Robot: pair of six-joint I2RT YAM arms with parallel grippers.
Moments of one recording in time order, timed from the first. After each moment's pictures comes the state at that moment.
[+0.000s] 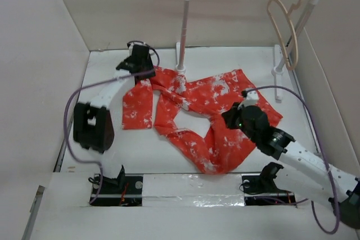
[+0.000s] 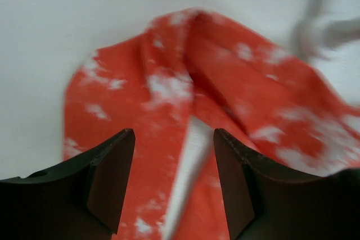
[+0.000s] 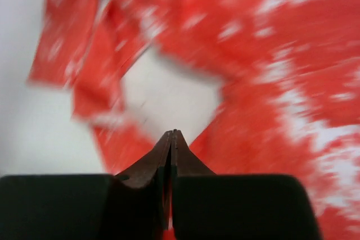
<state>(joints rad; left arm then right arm) -0.27 1.79 1.51 -0.57 -0.31 -0.44 0.84 0.80 0.61 -0.24 0.35 0.57</state>
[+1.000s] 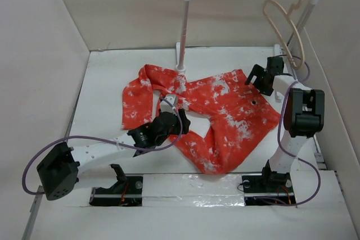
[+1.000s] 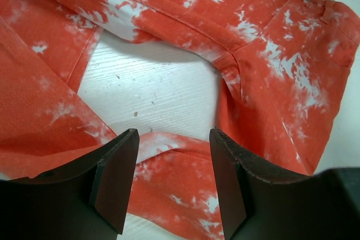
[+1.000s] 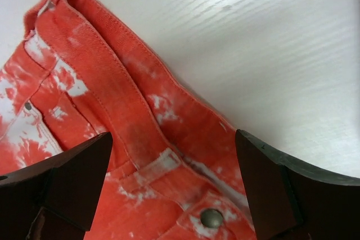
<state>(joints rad) -1.00 1.15 0.61 0.02 -0.40 -0.69 -0.10 1.88 1.25 -0.26 -0.07 0.43</state>
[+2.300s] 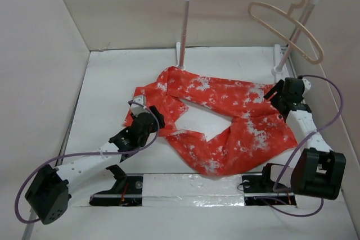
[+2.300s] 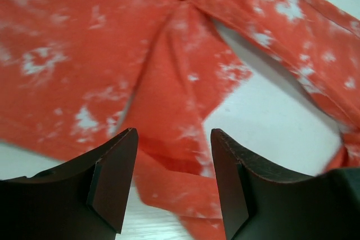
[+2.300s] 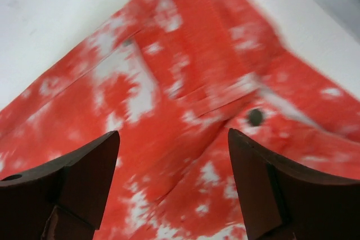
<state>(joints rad) -0.78 0.92 0.42 -0.02 -0.51 -0.75 -0.20 1.22 0.80 -0.28 0.19 0.57</state>
